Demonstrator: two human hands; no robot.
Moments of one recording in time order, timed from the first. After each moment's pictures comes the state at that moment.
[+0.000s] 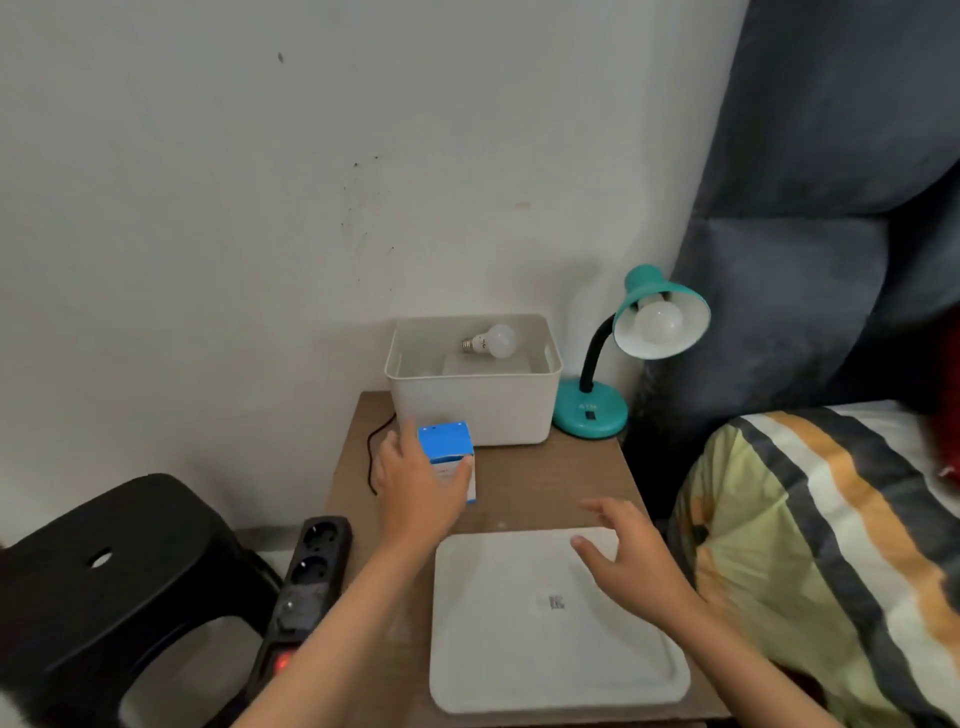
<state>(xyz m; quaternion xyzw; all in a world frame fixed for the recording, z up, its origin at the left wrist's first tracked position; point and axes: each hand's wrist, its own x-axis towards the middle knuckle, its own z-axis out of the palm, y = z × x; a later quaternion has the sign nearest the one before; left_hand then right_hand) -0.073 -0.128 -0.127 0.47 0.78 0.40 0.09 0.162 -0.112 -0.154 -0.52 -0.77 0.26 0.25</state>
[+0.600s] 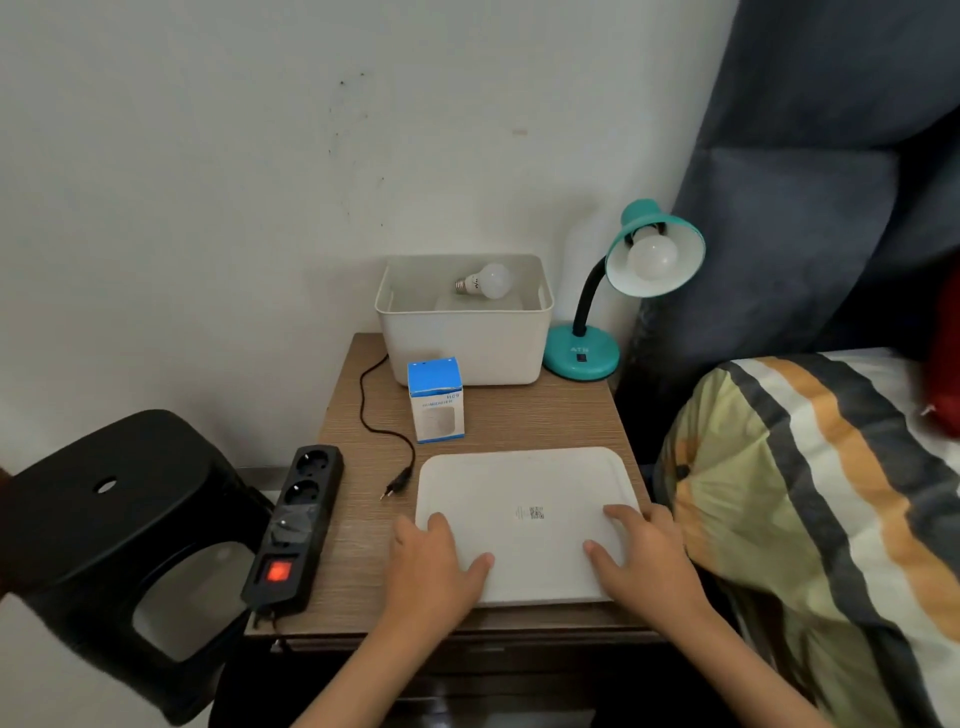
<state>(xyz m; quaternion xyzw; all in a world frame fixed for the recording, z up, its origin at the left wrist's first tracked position) -0.007 -0.239 -0.175 0.49 0.84 0.14 0.20 0.201 -0.169 -0.186 -0.64 -0.72 0.24 0.14</state>
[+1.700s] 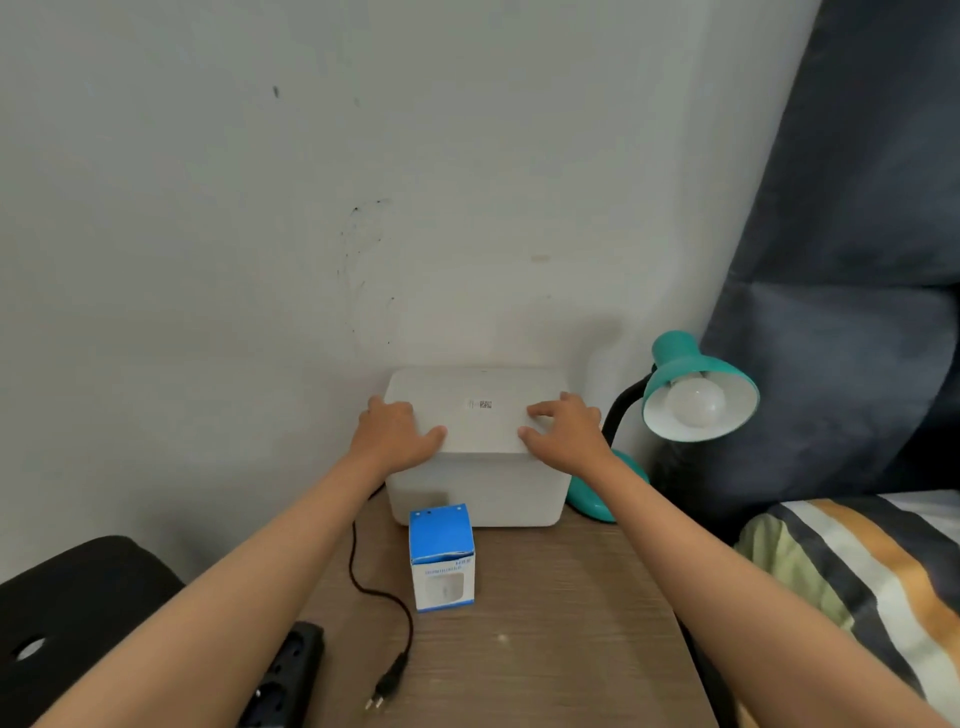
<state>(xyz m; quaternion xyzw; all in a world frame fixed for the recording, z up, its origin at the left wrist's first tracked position) -0.167 0.016 -0.066 0.54 0.82 0.17 0.13 0.045 0.086 -0.070 -0.55 -0.78 0.24 0.19</state>
